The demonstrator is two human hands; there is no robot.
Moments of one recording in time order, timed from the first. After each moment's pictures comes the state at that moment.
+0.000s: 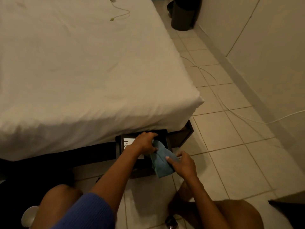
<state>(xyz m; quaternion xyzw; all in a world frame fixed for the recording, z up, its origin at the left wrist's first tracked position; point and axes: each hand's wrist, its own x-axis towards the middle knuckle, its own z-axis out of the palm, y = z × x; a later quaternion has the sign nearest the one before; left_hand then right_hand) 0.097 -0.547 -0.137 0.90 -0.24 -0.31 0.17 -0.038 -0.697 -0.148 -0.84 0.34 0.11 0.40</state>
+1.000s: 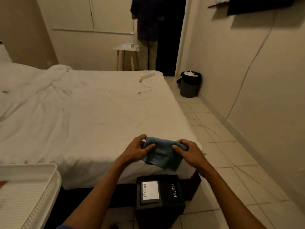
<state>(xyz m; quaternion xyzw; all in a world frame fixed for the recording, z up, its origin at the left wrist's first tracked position) 0.073 -0.434 0.093 0.81 -0.20 -0.09 0.54 0.016 -0.670 0.100 -0.85 -0.01 -0.04 0.53</state>
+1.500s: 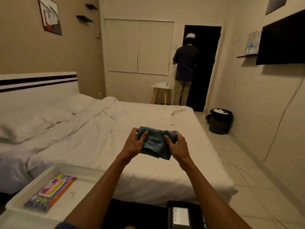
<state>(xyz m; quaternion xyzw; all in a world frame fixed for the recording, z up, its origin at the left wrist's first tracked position) -0.010 -0.285 0.242 0.79 -0.04 0.14 0.60 0.012 -0.470 0.225 -0.78 -0.13 -0.18 0.59</state>
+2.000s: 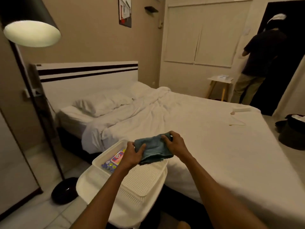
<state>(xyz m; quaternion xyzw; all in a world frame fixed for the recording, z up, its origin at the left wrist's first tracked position) -0.113 -0.090 0.166 0.77 0.22 0.18 0.58 0.017 -0.238 0.183 -0.84 -0.25 0.01 0.49</state>
